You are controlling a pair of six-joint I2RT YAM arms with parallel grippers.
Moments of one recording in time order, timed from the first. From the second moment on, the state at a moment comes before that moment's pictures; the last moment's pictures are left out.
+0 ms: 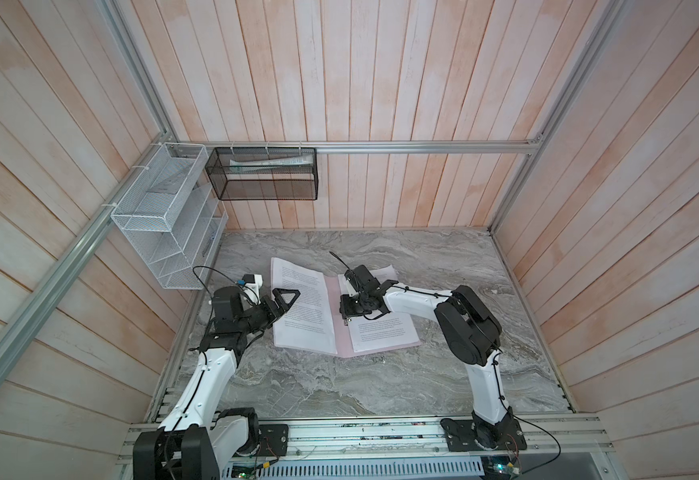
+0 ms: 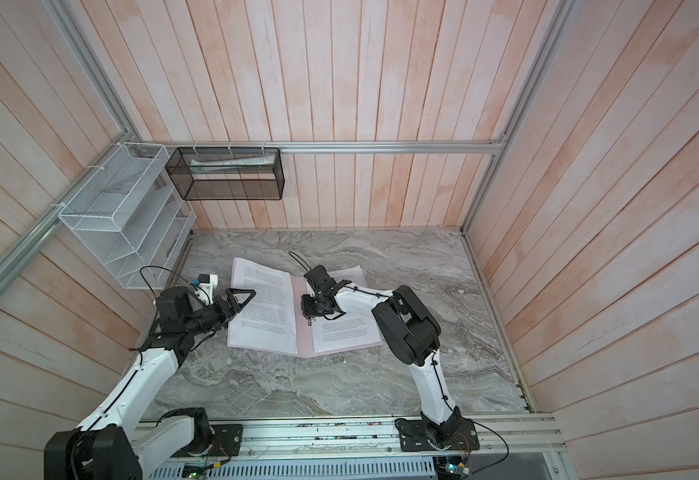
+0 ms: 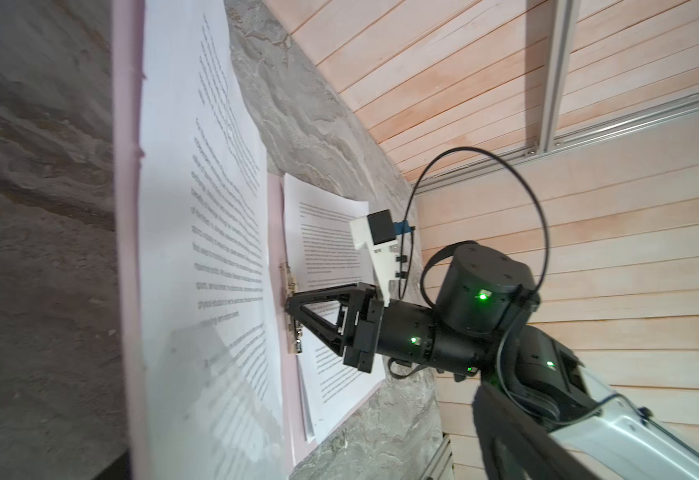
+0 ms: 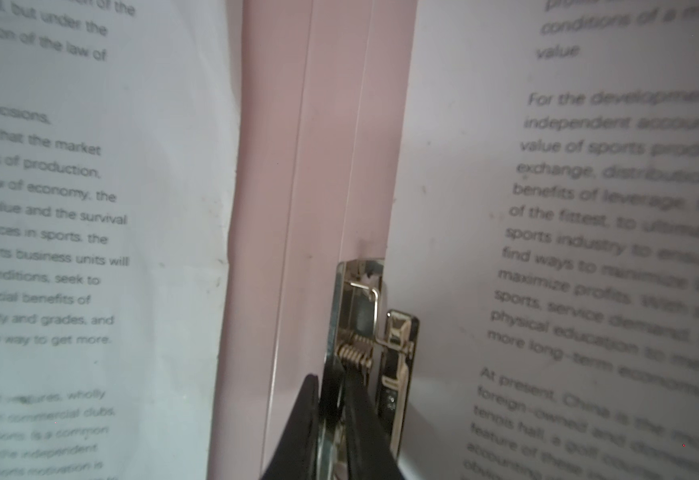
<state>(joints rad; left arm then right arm) 0.06 1.04 0.57 -0.02 0.78 -0.75 0.77 2.11 1.43 -0.29 -0.22 0.58</state>
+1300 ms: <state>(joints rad) -0.41 1.21 0.66 0.31 0.58 -0.87 0.61 1.90 1.00 0.20 -0.57 0.78</state>
